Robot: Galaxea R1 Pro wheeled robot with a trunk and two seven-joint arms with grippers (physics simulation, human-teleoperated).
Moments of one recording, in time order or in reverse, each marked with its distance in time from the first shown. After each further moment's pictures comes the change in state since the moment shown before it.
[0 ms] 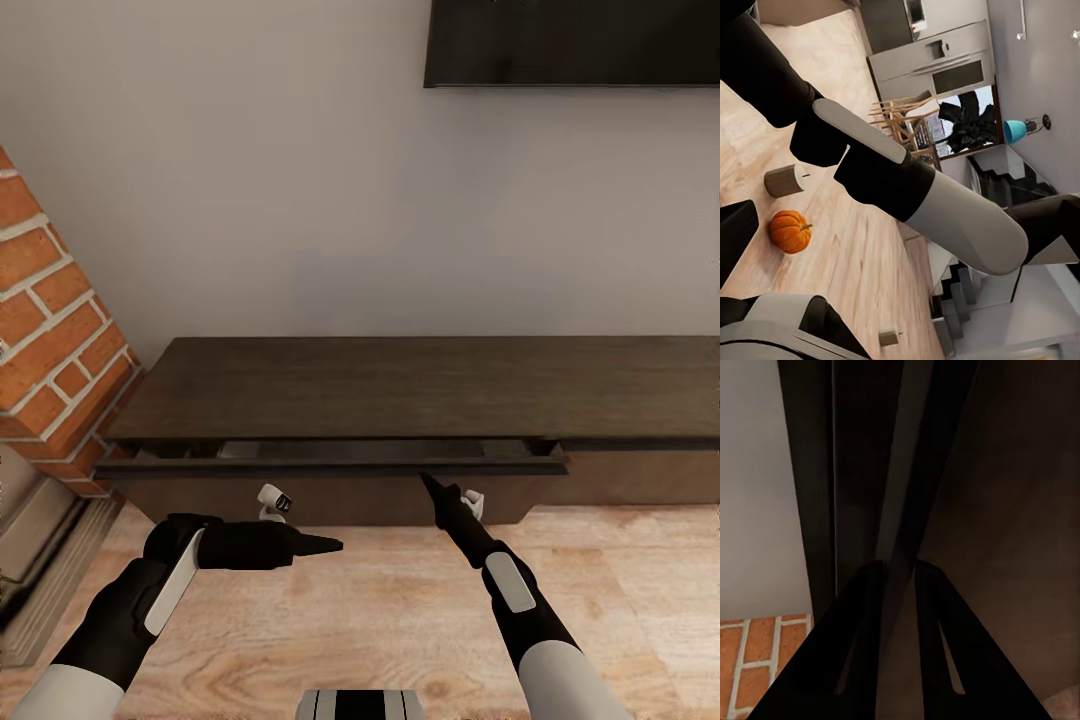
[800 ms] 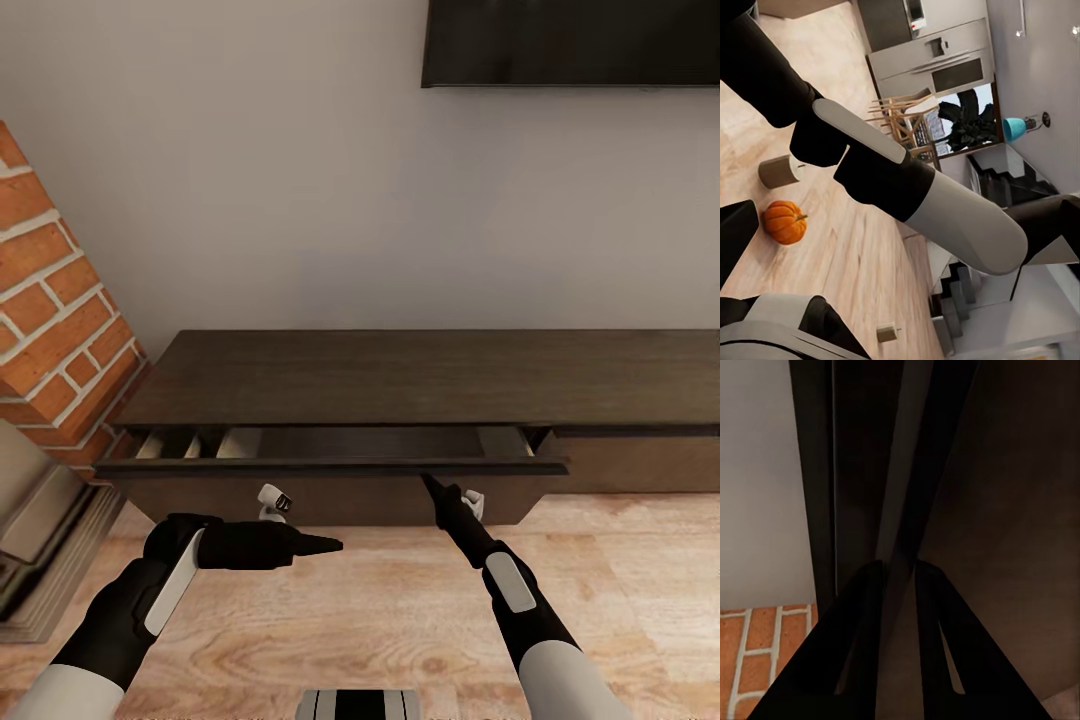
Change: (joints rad) left arm 0.000 0.000 0.000 0.000 0.000 0.000 0.000; right arm 0.000 -0.001 0.000 0.001 0.000 0.000 0.002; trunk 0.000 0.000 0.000
